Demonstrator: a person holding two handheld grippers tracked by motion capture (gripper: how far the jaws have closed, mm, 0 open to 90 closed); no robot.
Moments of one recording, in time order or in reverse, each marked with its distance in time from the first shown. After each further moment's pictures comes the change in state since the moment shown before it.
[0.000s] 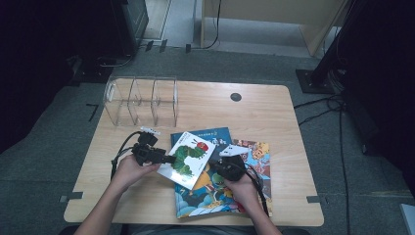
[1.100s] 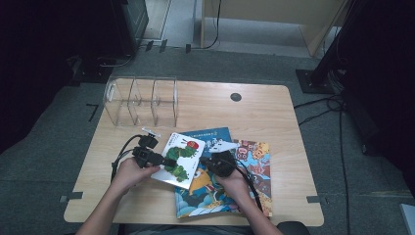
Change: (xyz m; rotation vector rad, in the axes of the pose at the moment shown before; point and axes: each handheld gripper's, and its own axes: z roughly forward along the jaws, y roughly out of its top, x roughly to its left) left arm 0.004 -0.004 0.004 0.075 -0.027 -0.120; right arm 0.010 0.017 0.023 0.013 0.027 -0.028
